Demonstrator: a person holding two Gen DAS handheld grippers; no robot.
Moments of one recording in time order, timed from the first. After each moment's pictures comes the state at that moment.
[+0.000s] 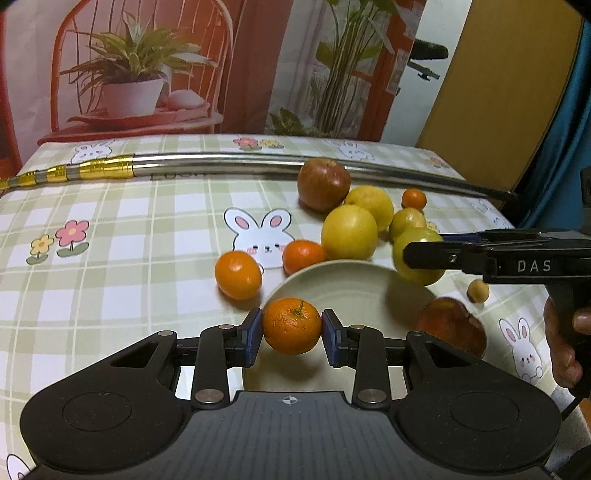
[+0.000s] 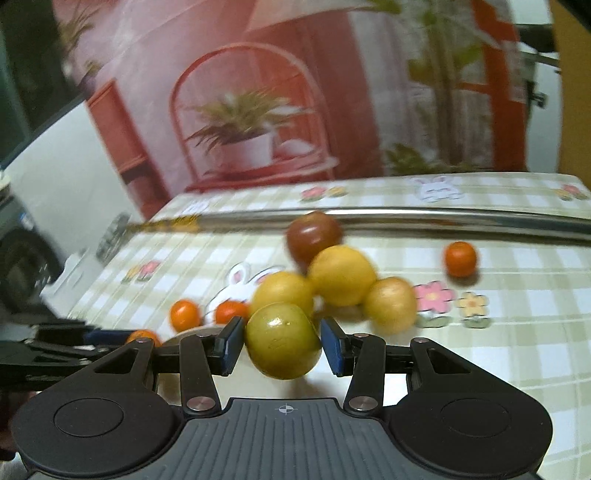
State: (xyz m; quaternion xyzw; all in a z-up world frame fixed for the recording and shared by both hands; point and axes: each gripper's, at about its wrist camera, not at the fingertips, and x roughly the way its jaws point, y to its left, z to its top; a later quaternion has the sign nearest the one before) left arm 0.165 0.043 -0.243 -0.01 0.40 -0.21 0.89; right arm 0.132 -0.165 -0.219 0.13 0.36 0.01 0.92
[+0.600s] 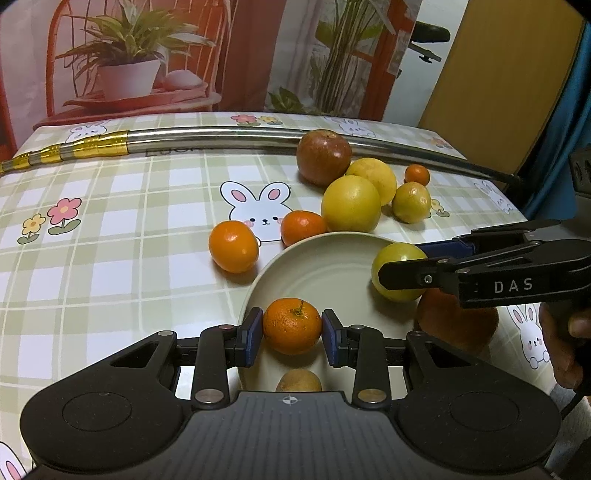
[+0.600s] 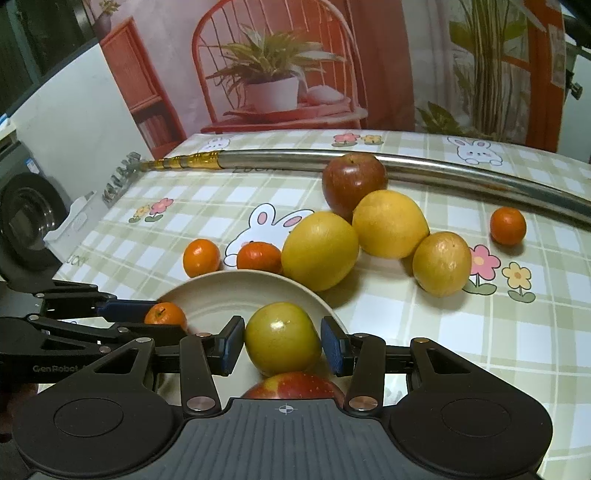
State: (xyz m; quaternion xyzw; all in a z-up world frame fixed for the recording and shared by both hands) left arm 0.164 0.037 -0.259 0.00 0.42 -0.21 0.88; right arm 0.146 -0.138 -0.243 0.11 0.44 0.04 0.89
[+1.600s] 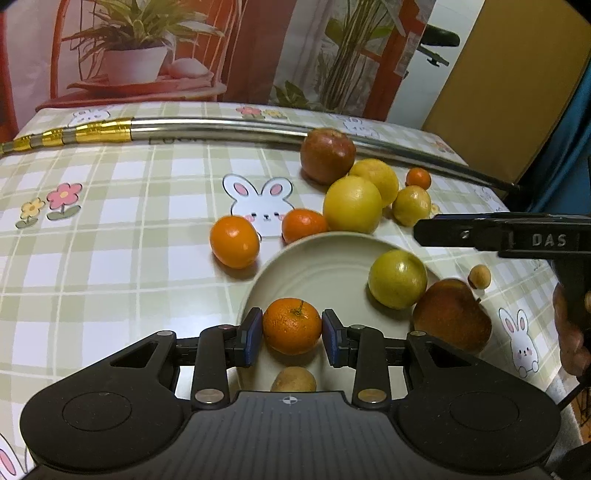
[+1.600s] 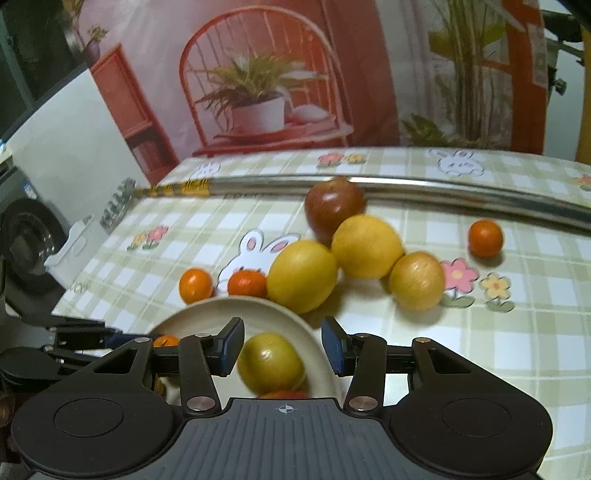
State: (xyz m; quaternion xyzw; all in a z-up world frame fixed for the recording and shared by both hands) left arm 0.168 0.041 -0.257 -0.03 0.43 -0.21 0.88; right arm 0.142 -0.160 -0.222 0.13 0.41 0.03 0.90
